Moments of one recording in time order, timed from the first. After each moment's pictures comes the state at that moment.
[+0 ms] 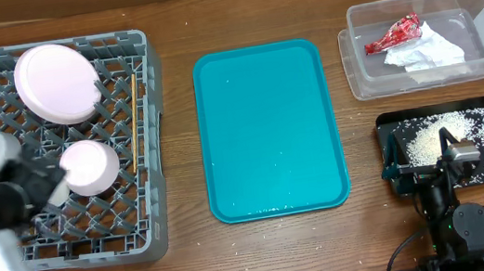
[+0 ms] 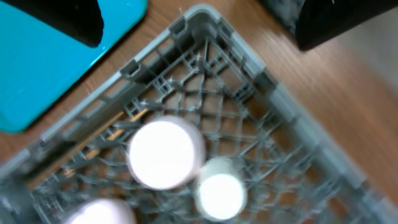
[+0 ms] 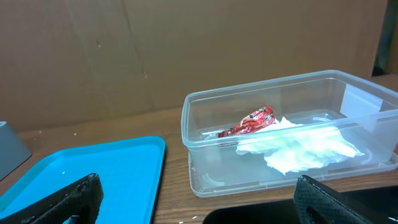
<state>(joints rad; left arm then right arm) 0.49 1.24 1.60 -1.51 -0.01 -0.38 -0.01 0.01 0.02 -0.04 -0.02 0.17</state>
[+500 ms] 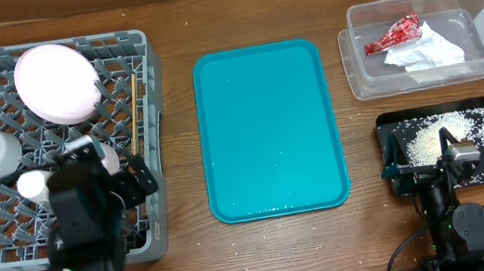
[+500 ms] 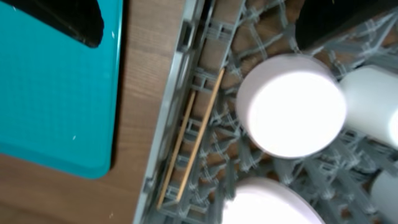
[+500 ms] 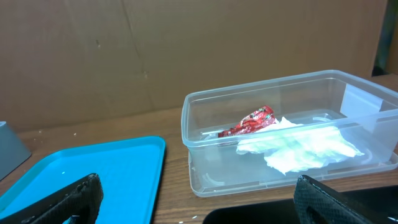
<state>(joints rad) 0.10 0.78 0.73 -0.65 -0.02 -0.23 -0.01 0.01 0.02 -0.03 -0.02 0.17</state>
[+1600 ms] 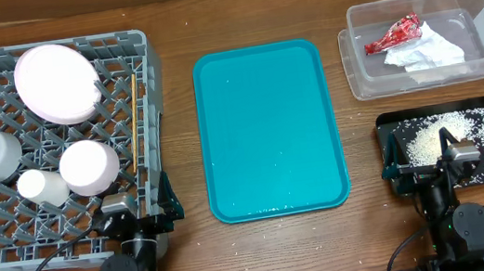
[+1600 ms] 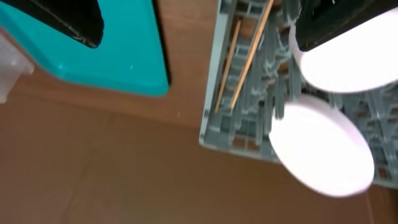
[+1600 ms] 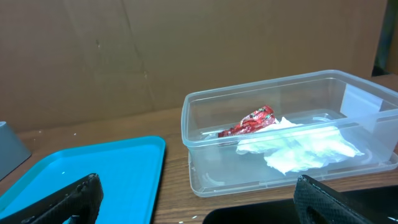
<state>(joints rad) -0.01 0.02 0.03 -0.07 -0.01 -0.22 -0.01 0.01 0.02 -0.04 -0.01 0.17</state>
